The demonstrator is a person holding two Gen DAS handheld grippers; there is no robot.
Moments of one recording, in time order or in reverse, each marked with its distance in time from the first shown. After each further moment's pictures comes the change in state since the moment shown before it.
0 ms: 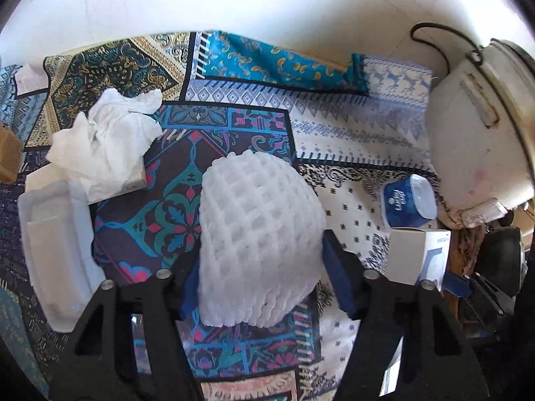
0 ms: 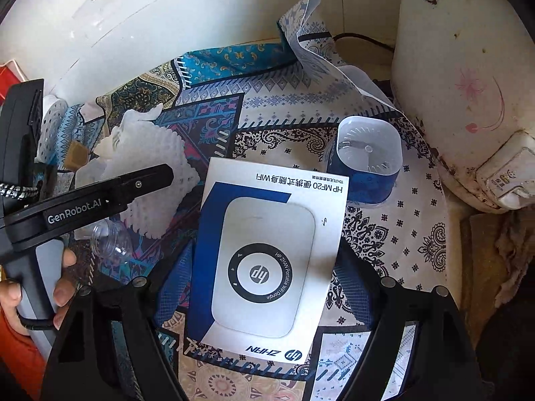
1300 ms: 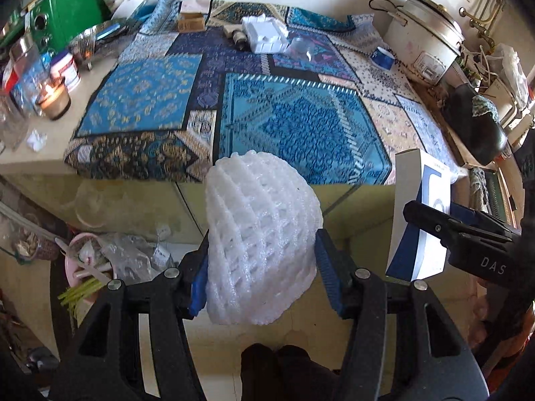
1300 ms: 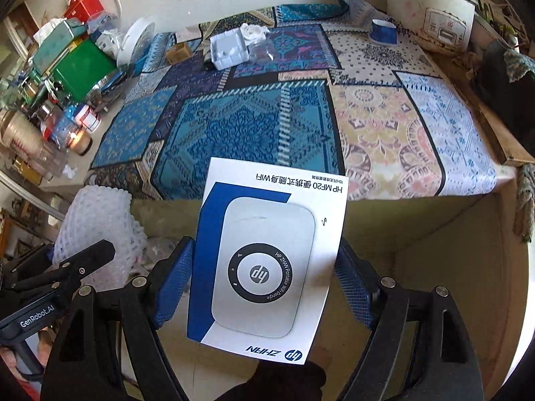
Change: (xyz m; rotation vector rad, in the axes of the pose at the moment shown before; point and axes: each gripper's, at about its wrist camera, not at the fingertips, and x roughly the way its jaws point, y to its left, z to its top) left arm -0.235 0.114 -0.418 0.016 -0.055 0.105; right arm -0.093 0.191 -0.334 0.001 -0.053 -0.015
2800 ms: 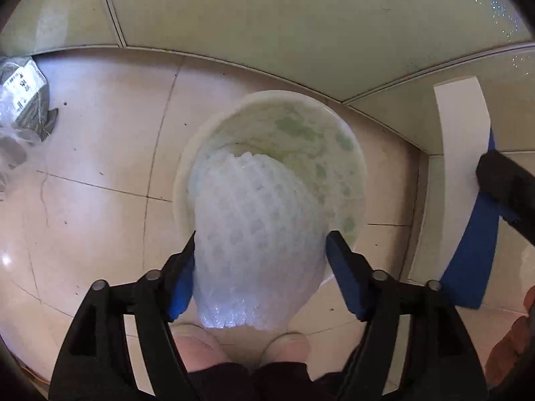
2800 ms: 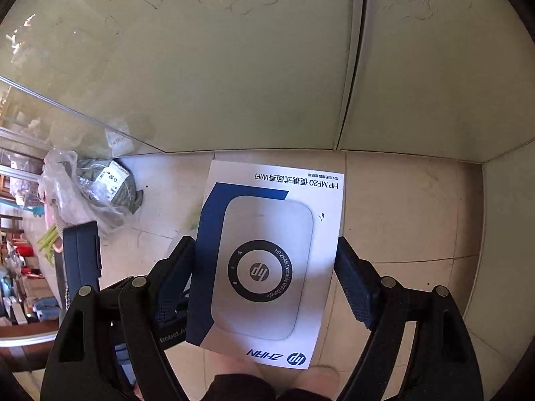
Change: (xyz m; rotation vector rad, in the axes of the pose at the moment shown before) left arm 0.577 0.075 -0.288 -0.247 0.415 -0.119; right arm 0.469 -0.111 -0.208 0.049 0.326 0.029
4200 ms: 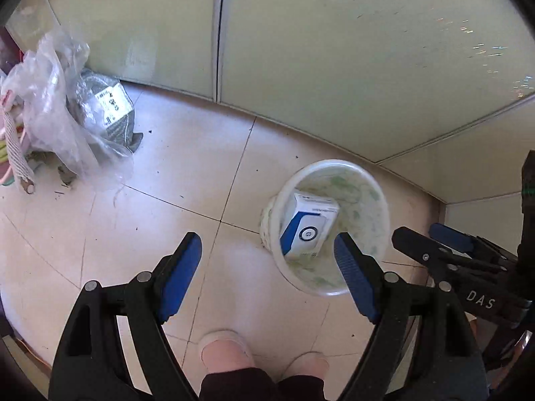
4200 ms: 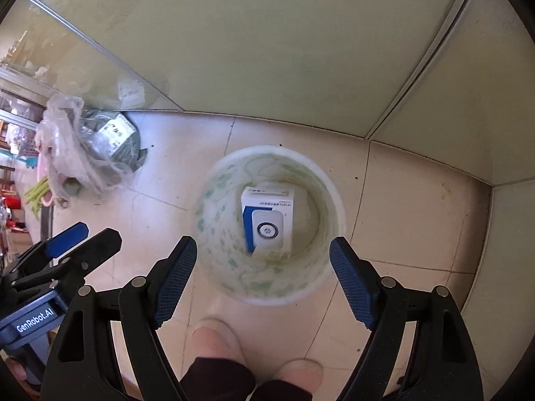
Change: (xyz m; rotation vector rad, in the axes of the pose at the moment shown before) left arm -0.110 0.035 -0.017 -0.104 -0.209 0.146; right arm 0.021 0.034 -0.010 -0.174 0.075 -0.038
